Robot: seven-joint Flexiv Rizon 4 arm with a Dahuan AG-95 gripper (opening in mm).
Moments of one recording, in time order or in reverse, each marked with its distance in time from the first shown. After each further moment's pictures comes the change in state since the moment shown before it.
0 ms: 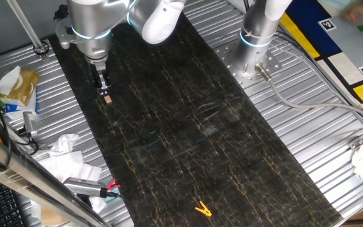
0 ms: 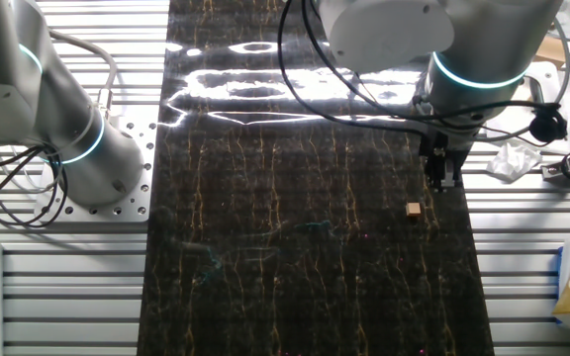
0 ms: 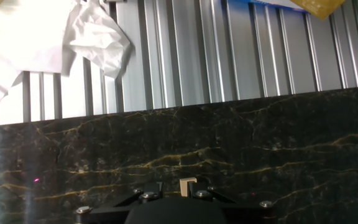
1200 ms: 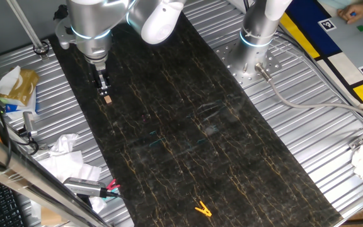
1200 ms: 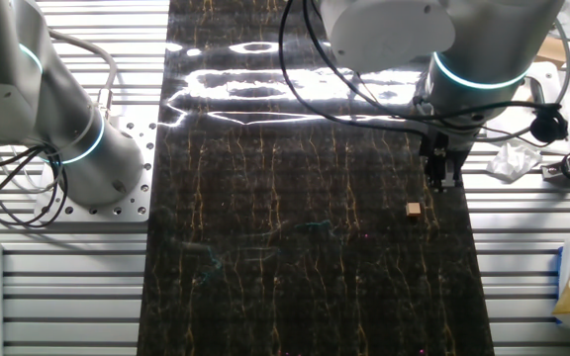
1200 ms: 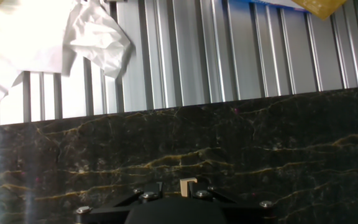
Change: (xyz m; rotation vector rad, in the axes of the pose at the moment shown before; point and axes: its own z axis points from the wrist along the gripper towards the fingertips) arm 0.000 0.000 0.000 0.000 0.002 -0.001
